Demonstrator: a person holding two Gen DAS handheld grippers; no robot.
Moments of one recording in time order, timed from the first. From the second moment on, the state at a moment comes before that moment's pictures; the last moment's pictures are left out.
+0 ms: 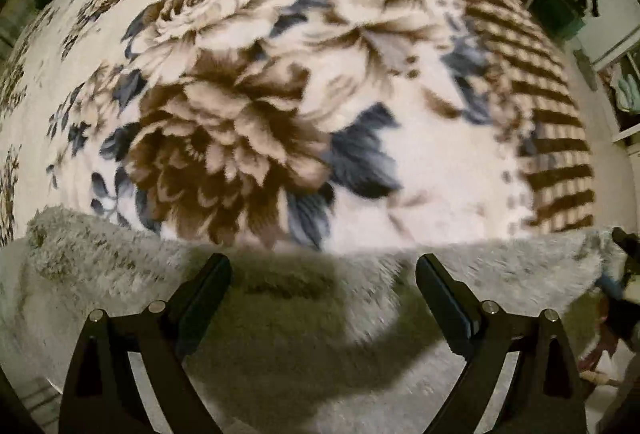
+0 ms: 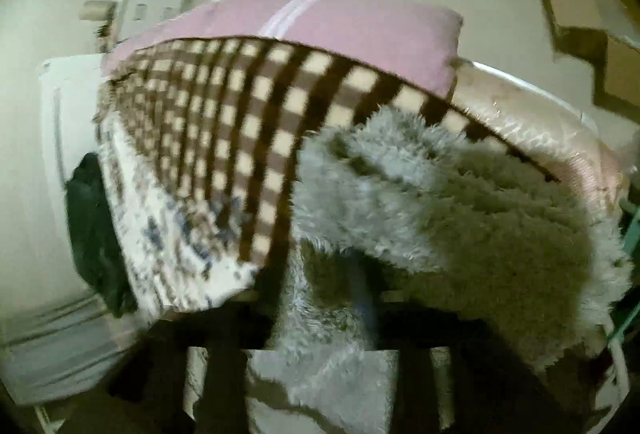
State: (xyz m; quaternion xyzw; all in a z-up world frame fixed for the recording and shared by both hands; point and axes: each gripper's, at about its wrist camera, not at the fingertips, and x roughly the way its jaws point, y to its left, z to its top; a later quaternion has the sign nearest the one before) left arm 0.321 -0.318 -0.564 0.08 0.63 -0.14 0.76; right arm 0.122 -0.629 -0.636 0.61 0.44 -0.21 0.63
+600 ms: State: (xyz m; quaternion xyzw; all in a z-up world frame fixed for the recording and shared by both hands) left arm 0.270 -0.308 -0.651 0.07 0.72 -0.17 0.66; right arm -0.018 -0.601 -0.737 0.69 0.33 -0.20 0.61
